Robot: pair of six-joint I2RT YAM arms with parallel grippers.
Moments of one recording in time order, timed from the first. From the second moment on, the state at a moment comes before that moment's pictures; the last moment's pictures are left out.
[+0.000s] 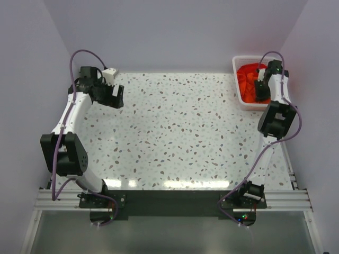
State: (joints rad) left arm 0.04 1.63 1.44 -0.71 0.32 0.27; right arm -0.29 2.44 2.29 -1.03 -0.01 -0.28
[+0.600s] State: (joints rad) left arm 0.05 1.63 1.45 -0.70 0.35 0.25; right arm -0.30 1.88 2.21 -0.87 -0.26 -0.15
